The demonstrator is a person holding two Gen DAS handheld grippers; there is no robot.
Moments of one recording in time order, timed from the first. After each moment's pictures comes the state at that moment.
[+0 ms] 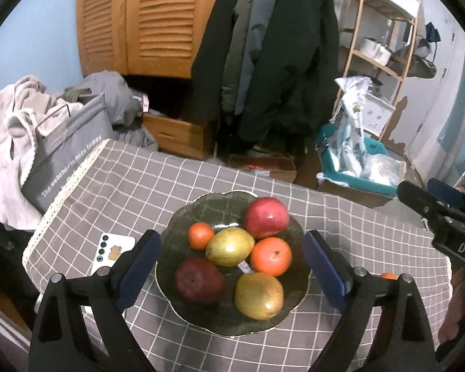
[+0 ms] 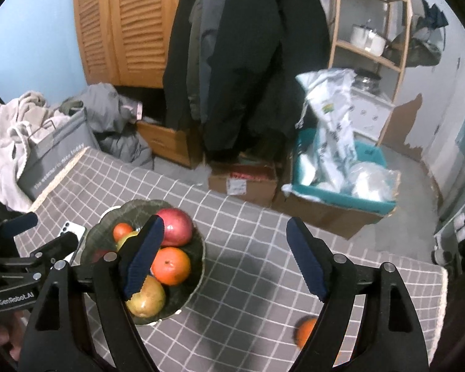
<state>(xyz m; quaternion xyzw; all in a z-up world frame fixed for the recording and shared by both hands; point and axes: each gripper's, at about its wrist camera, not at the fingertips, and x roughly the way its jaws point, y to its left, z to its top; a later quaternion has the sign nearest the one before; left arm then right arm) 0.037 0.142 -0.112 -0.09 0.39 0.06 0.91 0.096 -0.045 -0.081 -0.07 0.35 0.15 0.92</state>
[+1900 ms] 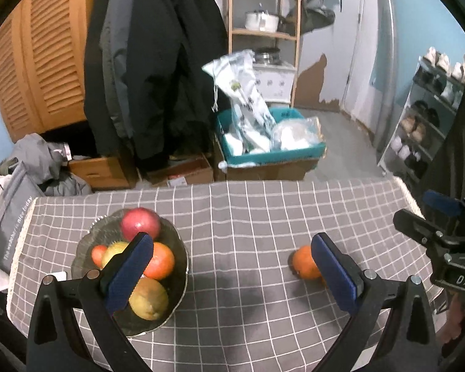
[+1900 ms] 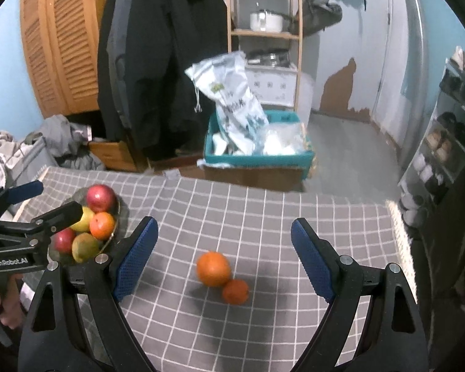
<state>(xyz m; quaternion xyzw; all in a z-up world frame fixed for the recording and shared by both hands) 0.028 -0.039 -0.099 0.02 0.39 -0.09 0.92 0.011 -0.226 -0.102 0.01 0.37 0.05 0.93</state>
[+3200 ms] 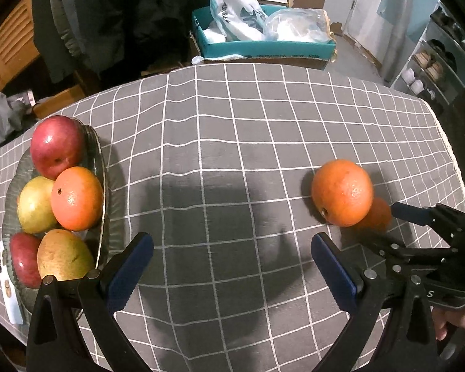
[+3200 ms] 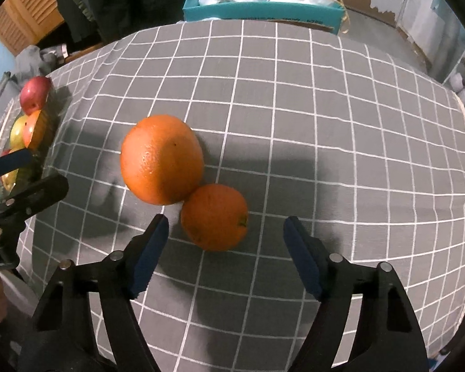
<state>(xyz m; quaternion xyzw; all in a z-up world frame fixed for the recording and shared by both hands) 0.071 -0.081 -0.248 0.05 0.55 -0.11 0.83 0.063 -0.247 -0.290 0.04 0.57 0.08 0.82</state>
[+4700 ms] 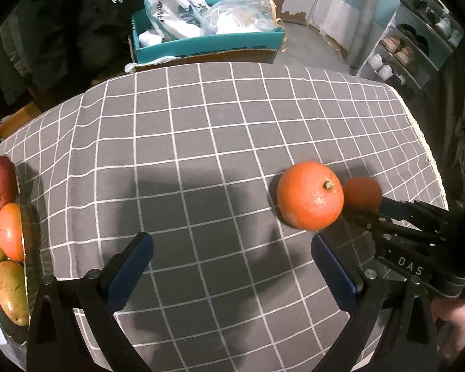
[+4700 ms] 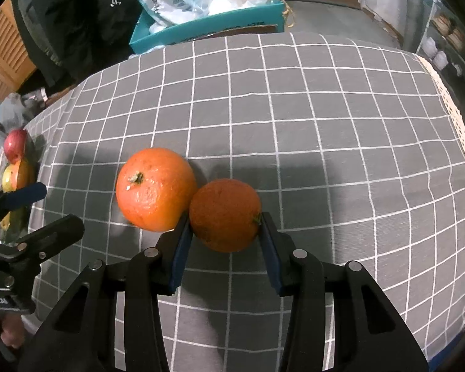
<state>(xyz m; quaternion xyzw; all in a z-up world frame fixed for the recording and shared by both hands) 0.085 -0.162 -0.255 0.05 0.55 -0.18 0.81 0.057 -0.322 -0.282 0.10 0.54 0.02 0.83</state>
